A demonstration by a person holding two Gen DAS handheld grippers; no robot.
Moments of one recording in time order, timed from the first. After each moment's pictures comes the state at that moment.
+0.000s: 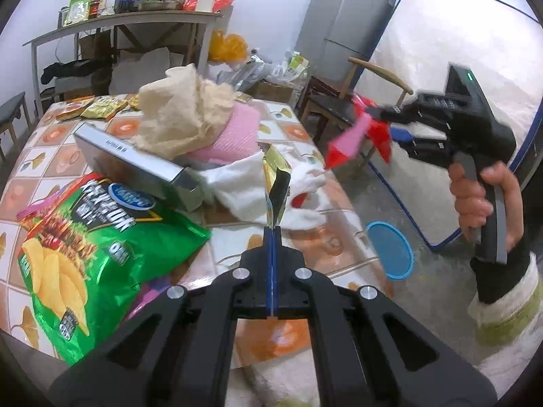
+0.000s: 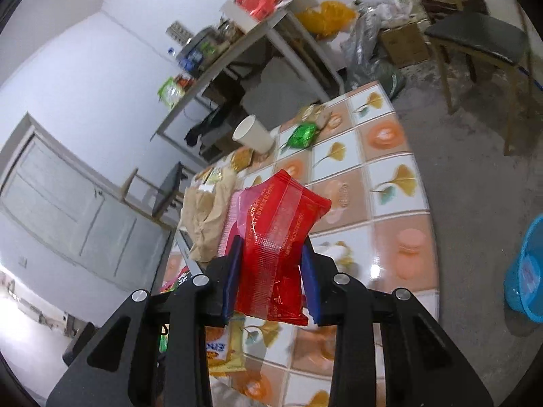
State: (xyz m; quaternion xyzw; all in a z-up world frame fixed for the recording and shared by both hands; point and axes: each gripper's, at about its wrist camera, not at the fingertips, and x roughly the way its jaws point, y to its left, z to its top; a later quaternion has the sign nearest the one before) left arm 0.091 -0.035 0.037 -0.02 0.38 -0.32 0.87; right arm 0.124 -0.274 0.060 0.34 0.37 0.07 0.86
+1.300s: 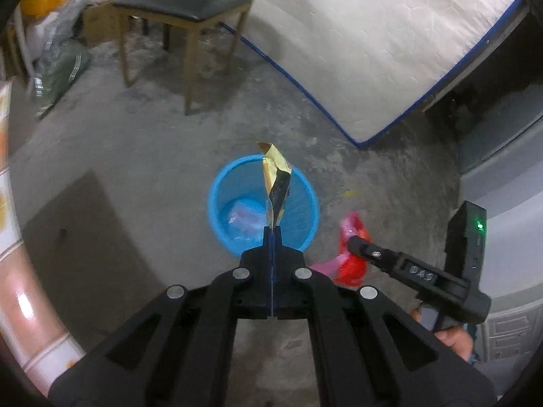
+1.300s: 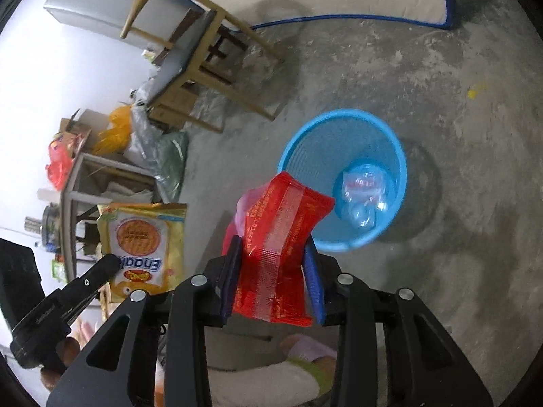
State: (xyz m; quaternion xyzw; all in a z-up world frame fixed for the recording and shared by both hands) left arm 0.088 -0.526 -0.036 0.14 0.54 -0.50 0.66; right arm -0.131 -0.559 -0.121 0.55 0.31 -0.29 0.71
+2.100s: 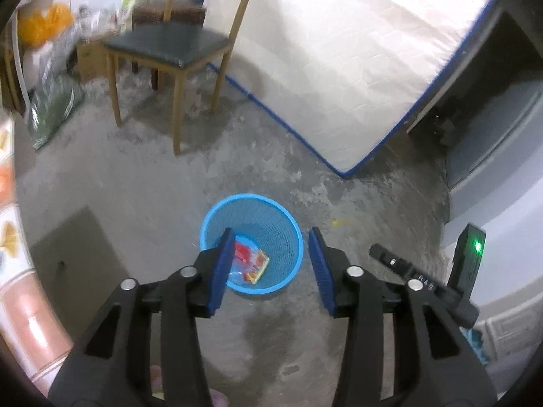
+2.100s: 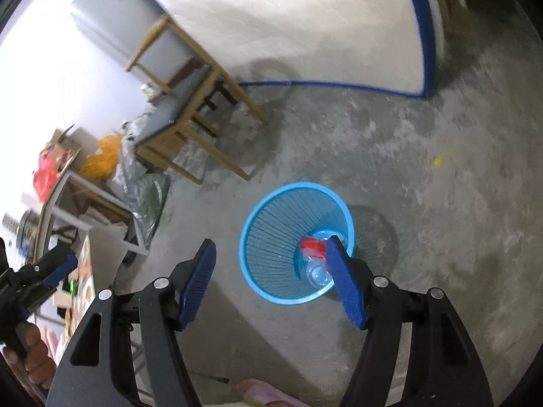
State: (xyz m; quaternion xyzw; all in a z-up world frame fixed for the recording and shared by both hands) left arm 0.073 -0.489 0.024 0.12 0.45 -0.54 0.70; right arm -0.194 -0.550 -0.079 0.45 0.26 -0.37 0.77
